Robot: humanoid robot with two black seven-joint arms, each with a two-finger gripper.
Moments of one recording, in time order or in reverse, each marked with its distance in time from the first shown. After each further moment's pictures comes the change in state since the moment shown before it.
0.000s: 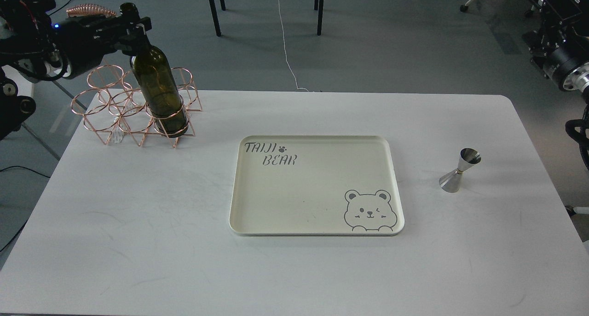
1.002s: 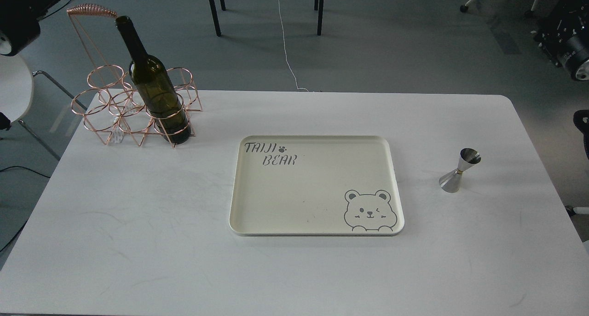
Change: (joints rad) left arm -0.005 0.115 -0.007 0.099 -0.895 -0.005 -0.009; right arm -0.001 -0.012 0.096 -0.002 0.002 -0.003 0.000
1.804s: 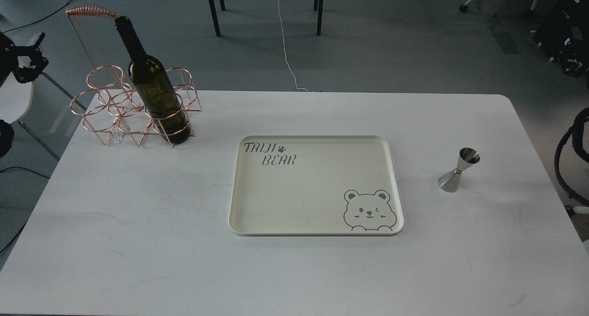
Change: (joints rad) left arm 0.172 -0.144 -0.003 0.319 -1.084 -0.326 -0.015; right arm -0.092 0.025 0.069 -0.001 0.609 0.044 -0.023
